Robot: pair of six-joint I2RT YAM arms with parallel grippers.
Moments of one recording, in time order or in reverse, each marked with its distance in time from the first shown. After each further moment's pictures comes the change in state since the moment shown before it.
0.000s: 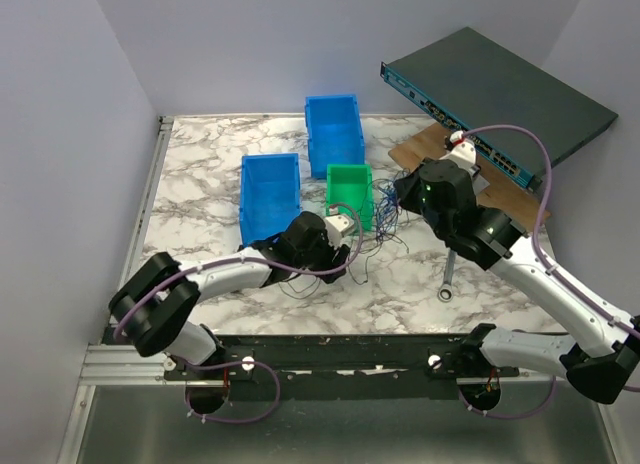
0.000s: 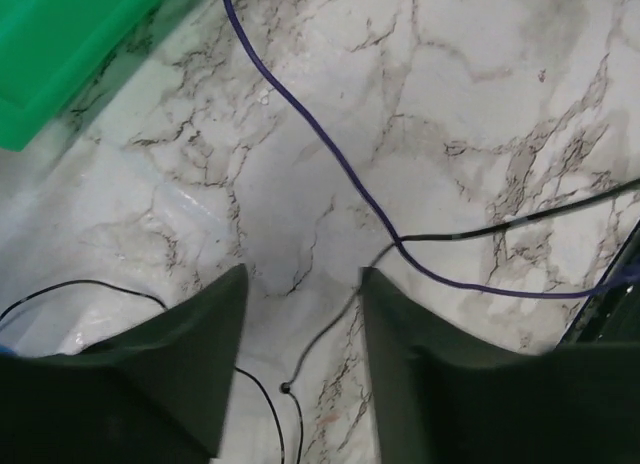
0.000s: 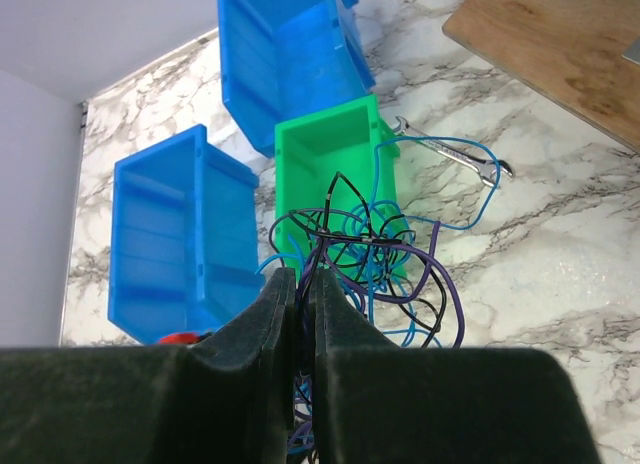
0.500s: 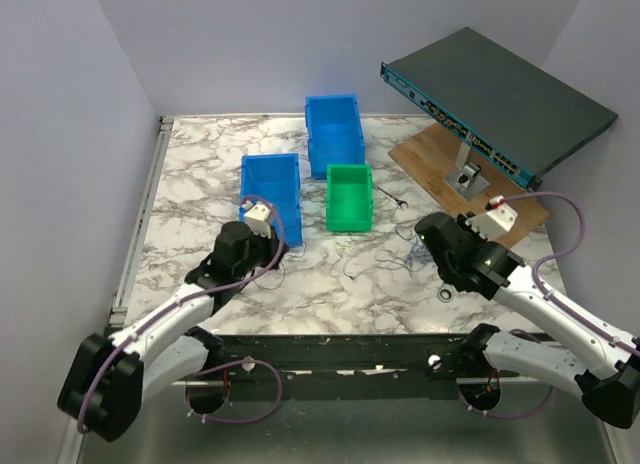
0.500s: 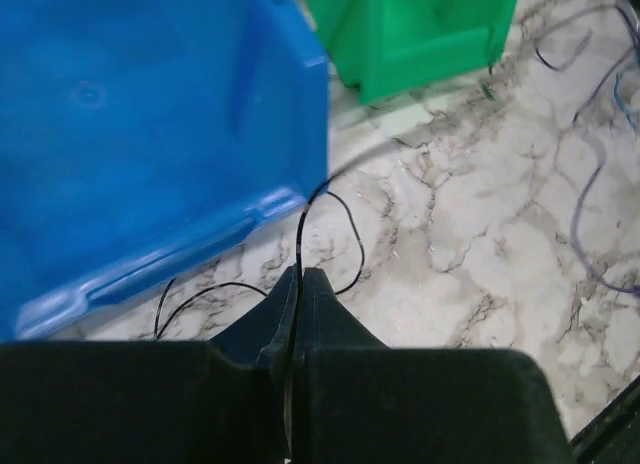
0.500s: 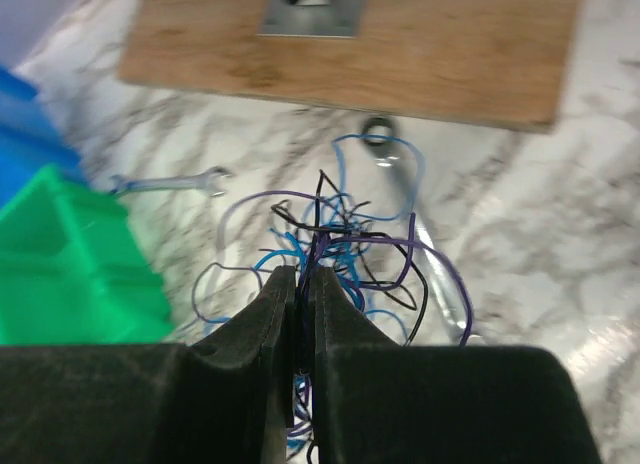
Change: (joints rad) left arm 0.286 -0.391 -0.264 0.040 -0.023 -0.138; right arm 0.000 -0.163 -0.301 -0.273 0.418 0.422
